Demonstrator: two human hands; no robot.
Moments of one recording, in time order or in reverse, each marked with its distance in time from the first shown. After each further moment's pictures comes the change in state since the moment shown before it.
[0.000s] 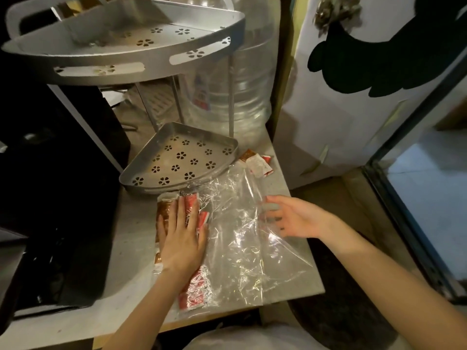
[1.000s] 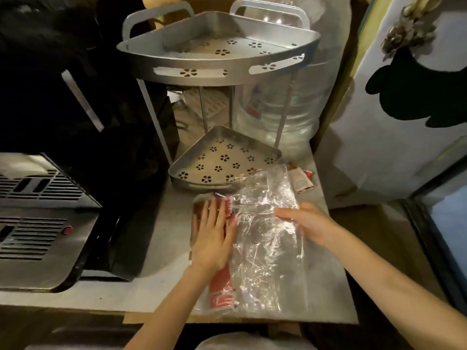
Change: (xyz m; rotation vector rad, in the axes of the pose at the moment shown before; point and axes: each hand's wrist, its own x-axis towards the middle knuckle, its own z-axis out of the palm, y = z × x) left_hand -0.004 -0.008 -0.014 -0.285 -0.040 -0.064; right_hand 0.017 -0.011 0.065 -0.410 0.344 -0.216
